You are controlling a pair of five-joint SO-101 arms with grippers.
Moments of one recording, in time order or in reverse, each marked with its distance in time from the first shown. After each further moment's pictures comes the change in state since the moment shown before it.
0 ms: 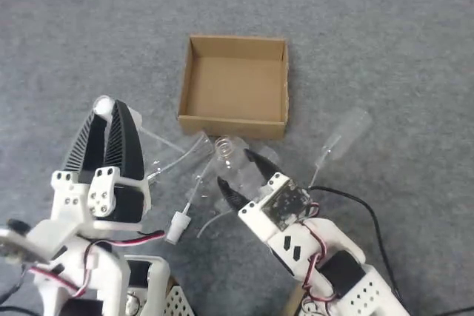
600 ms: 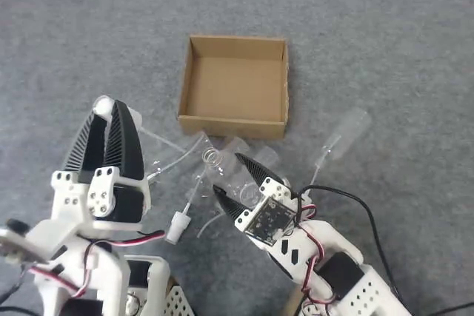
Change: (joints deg) left arm -0.1 0.0 0.0 0.0 0.5; right arm -1.8 0.0 0.0 0.0 10.4
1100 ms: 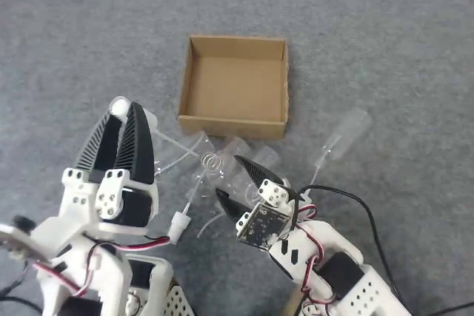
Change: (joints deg) left arm 5.5 0.0 0.0 0.0 0.0; right arm 0.0 0.0 0.0 1.8 5.5
